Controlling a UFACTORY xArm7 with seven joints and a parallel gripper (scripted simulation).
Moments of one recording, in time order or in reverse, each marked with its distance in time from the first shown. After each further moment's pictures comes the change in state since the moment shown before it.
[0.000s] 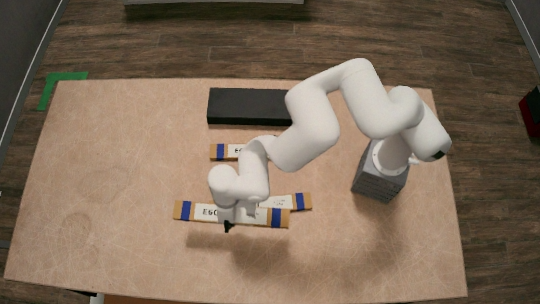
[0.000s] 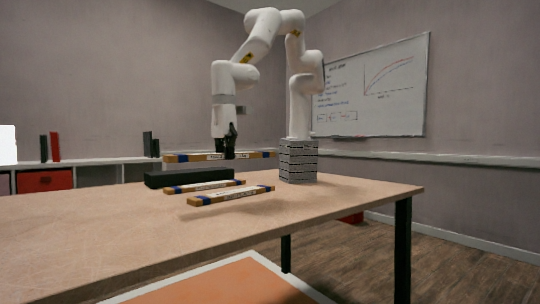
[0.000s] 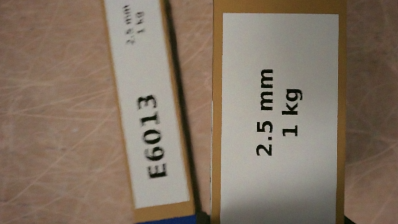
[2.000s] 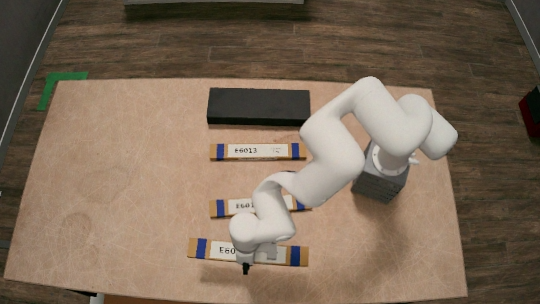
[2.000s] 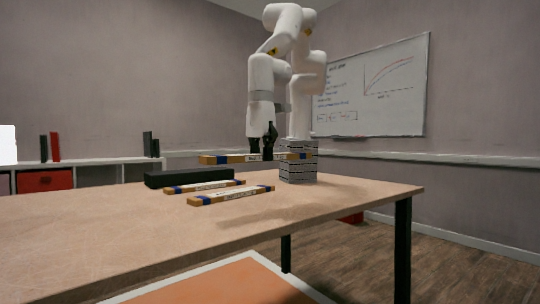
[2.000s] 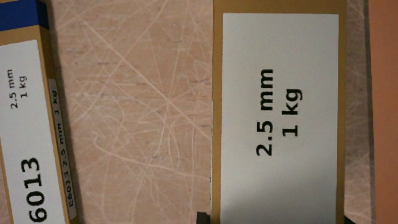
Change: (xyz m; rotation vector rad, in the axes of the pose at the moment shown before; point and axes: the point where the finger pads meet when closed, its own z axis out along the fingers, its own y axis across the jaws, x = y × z) arm 0.062 0.115 0.000 0.005 -0.003 0.005
